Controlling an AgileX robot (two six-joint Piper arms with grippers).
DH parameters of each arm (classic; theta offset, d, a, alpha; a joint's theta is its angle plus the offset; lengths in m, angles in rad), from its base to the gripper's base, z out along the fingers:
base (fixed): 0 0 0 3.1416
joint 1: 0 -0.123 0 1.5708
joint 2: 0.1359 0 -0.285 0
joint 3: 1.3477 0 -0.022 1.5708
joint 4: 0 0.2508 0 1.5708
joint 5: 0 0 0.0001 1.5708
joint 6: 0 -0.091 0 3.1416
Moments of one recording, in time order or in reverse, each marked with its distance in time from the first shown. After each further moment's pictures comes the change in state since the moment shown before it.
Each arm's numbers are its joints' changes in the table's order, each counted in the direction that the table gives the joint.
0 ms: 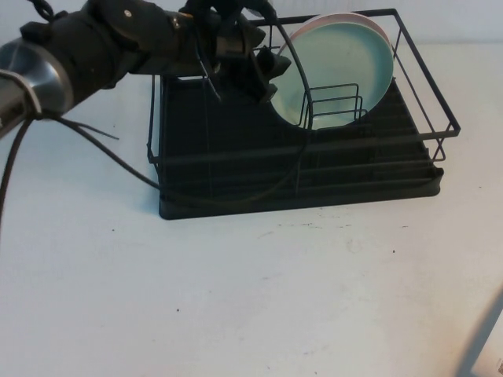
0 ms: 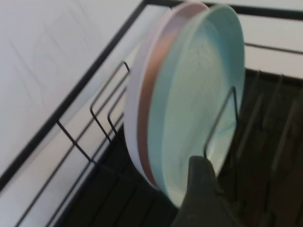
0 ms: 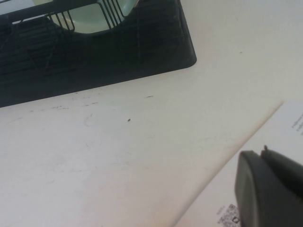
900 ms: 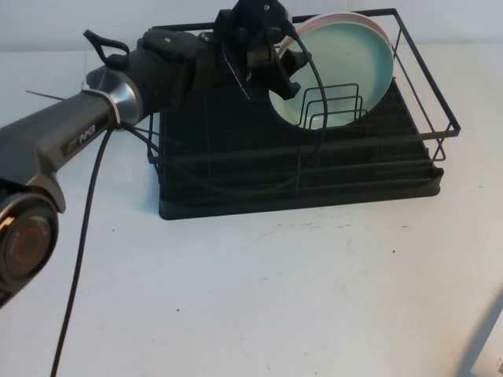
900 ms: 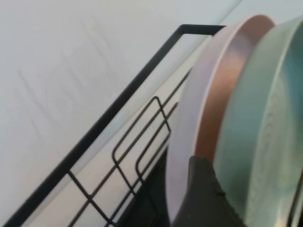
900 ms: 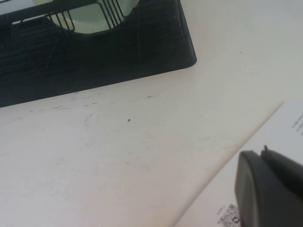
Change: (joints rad) right arm 0.000 0.000 0.000 0.000 0.000 0.000; left arm 0.001 0.319 -0.242 -0.523 0.105 -0.509
